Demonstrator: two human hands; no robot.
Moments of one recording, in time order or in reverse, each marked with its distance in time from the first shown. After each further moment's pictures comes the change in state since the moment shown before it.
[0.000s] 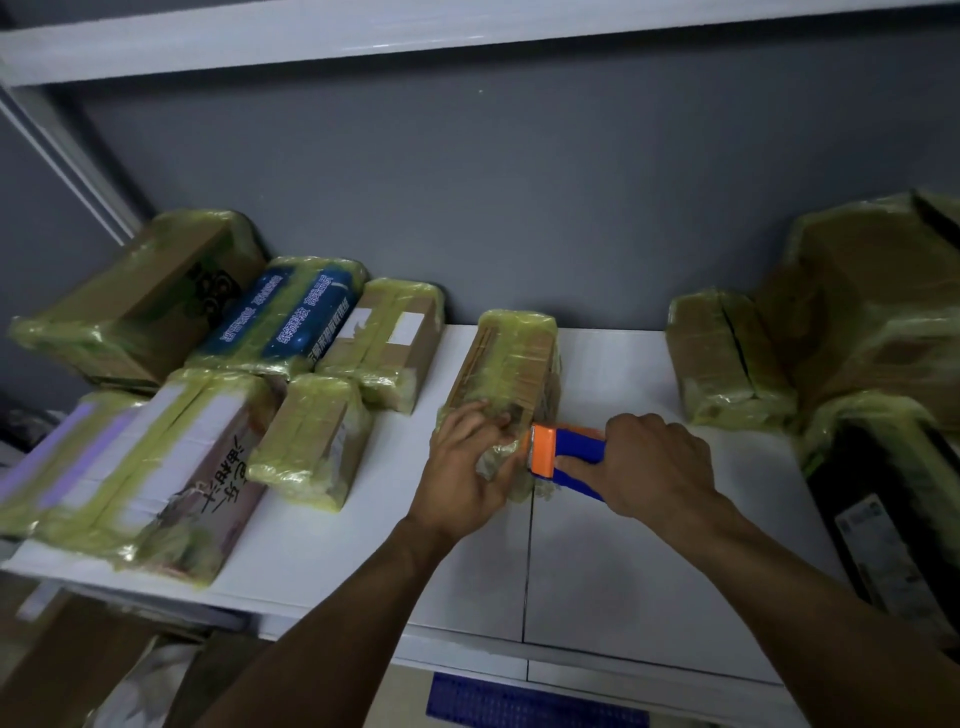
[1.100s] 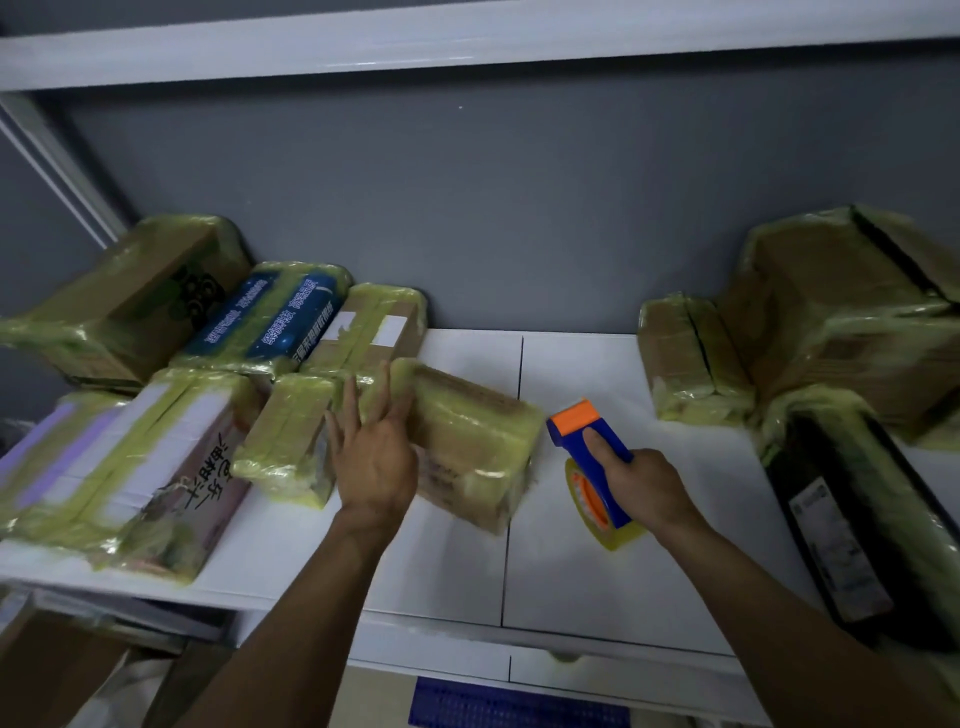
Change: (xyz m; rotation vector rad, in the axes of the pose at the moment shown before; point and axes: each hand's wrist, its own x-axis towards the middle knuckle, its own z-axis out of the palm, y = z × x) left_hand 0.003 0.012 -0.056 0.542 -0.072 -0.480; right_hand -0.010 0.045 0.050 0.860 -0.134 0.325
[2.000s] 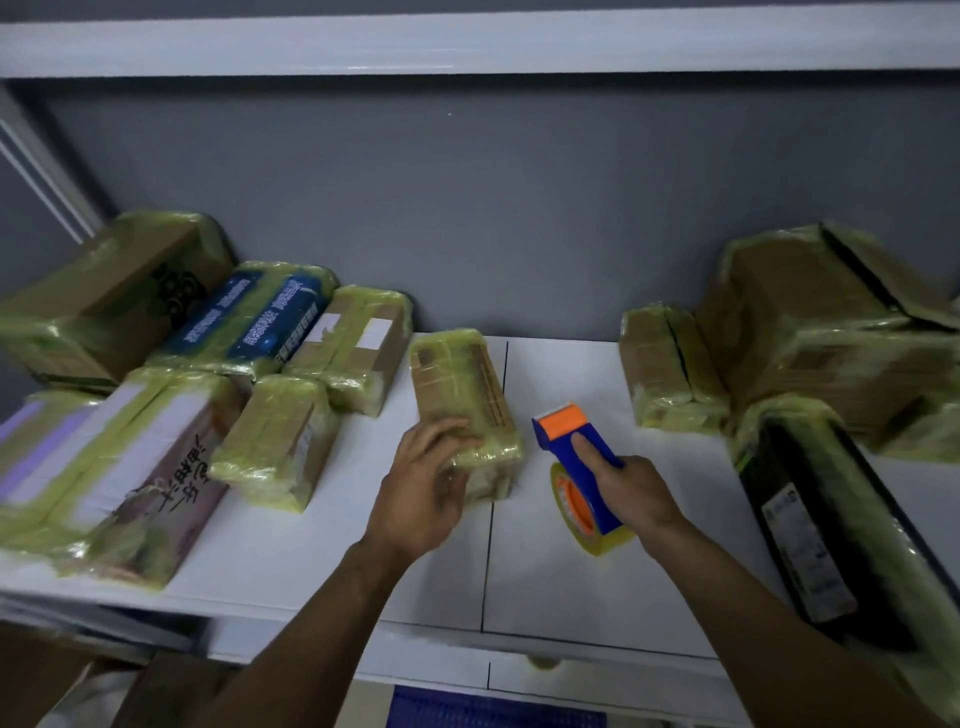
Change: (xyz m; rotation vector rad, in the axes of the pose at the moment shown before) left_hand -0.026 0.013 0.047 -0.554 0.067 0.440; right_hand -0.007 0.001 -0.007 0.163 -0.020 0.054
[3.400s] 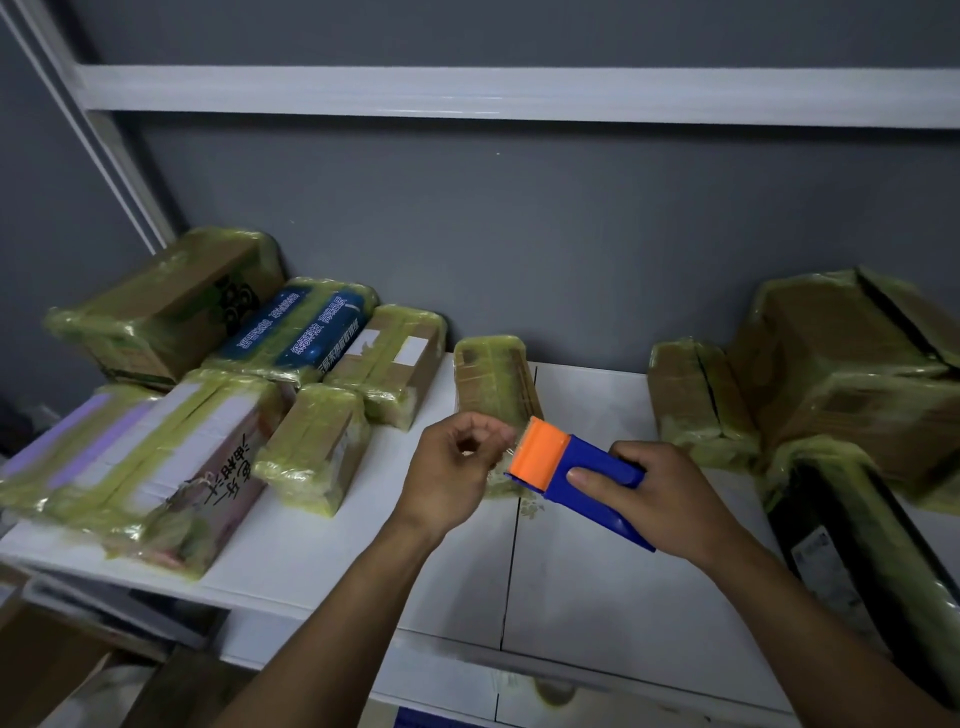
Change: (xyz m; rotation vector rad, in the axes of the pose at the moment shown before) left_hand 0.035 0.065 -0.042 -0.595 0.047 -0.496; right_hand -0.059 -0.069 -0.029 -0.176 -0.157 -0.615
